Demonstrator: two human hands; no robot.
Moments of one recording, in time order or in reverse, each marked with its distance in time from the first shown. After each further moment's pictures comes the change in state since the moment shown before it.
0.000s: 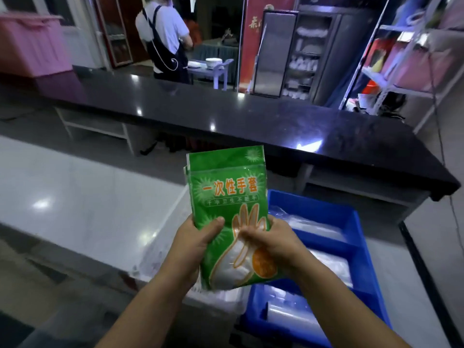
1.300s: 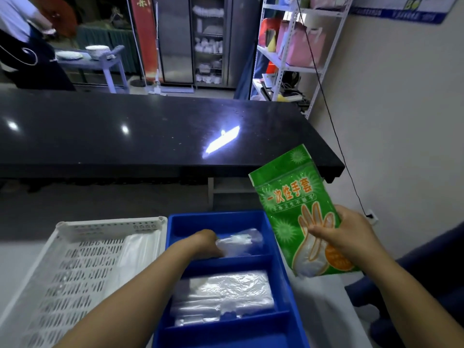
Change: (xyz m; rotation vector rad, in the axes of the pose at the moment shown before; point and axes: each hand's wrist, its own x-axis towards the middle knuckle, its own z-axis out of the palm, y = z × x) left_hand 0.190 -0.113 0.226 1.468 -0.848 -0.186; right_hand -0.051 -0.010 -0.313 -0.675 0.786 0.021
